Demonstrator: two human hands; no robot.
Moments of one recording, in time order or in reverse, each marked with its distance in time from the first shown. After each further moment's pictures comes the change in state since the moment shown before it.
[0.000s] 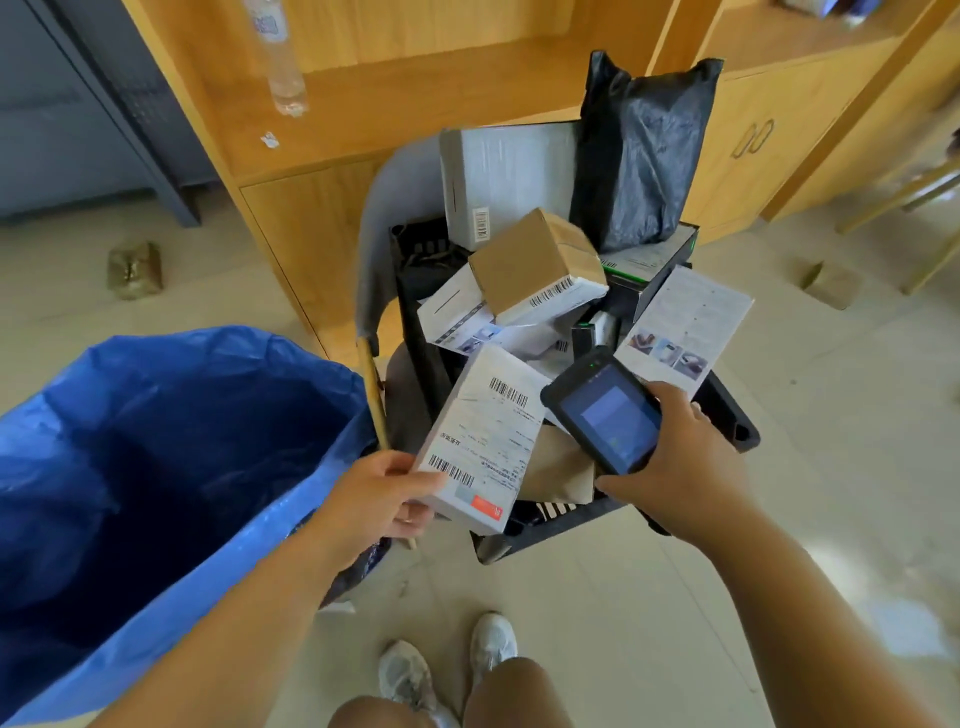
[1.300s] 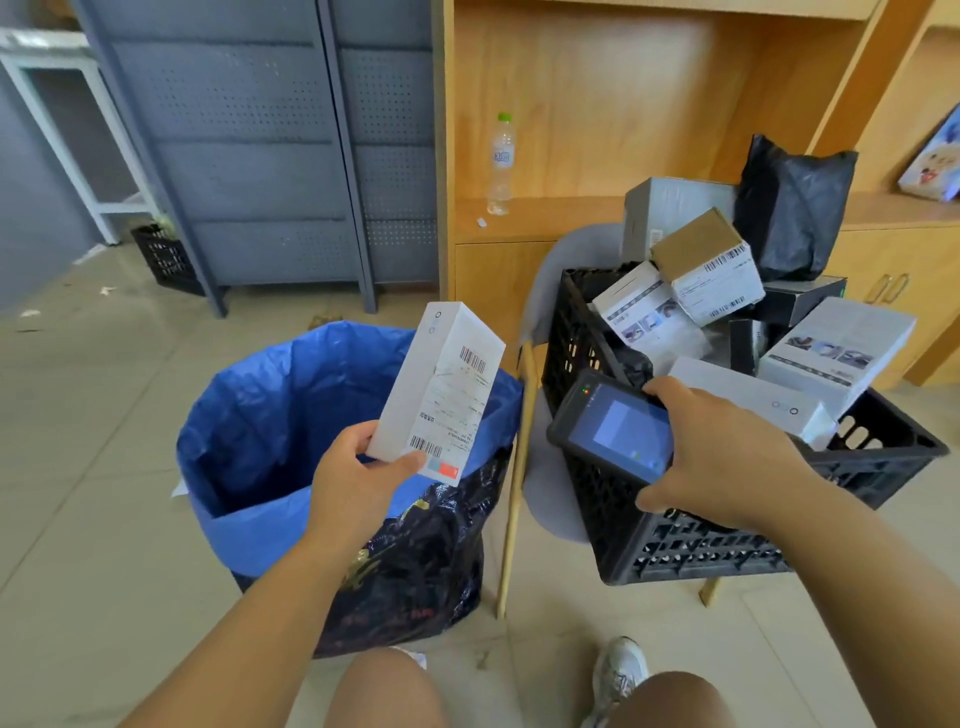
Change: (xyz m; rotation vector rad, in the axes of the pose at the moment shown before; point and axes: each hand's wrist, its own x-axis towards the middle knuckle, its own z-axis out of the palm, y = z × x) left_hand -0.099 -0.187 -0.102 -0.005 0.820 0.631; right_hand -0.134 -0.080 0.078 -0.347 0.061 -0.537
